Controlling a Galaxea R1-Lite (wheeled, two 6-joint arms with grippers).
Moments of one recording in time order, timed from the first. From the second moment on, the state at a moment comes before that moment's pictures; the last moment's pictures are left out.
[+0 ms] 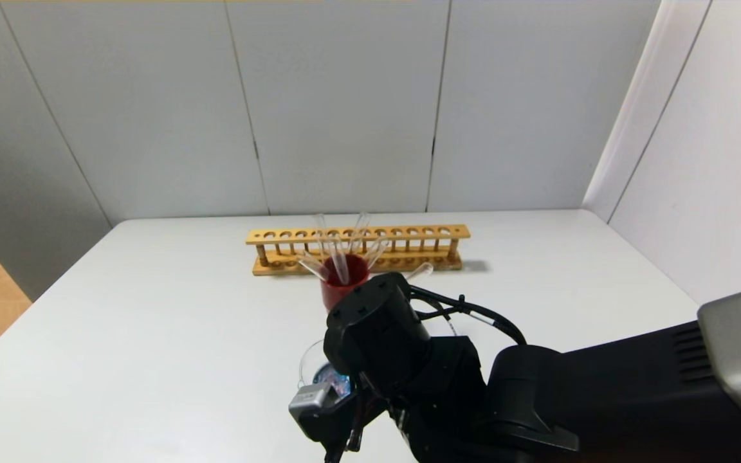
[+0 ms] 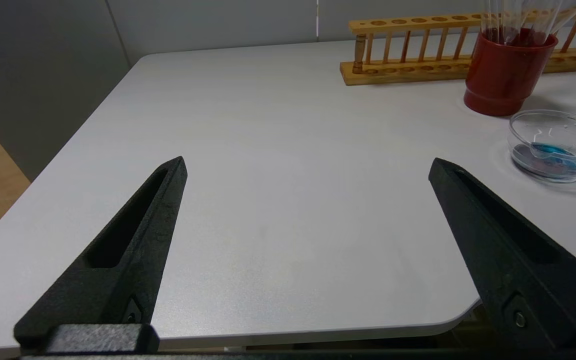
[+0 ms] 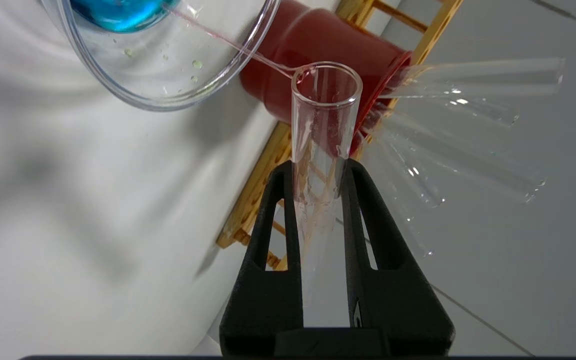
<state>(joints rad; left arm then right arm) 0.00 0.00 0.00 -0.07 0.00 0.02 1.04 2.04 -1.14 -0.29 -0.59 -1.53</state>
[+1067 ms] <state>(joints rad) 0.00 0.00 0.00 -0.07 0.00 0.02 1.04 2.05 -1.18 -0.26 -0.62 -1.60</state>
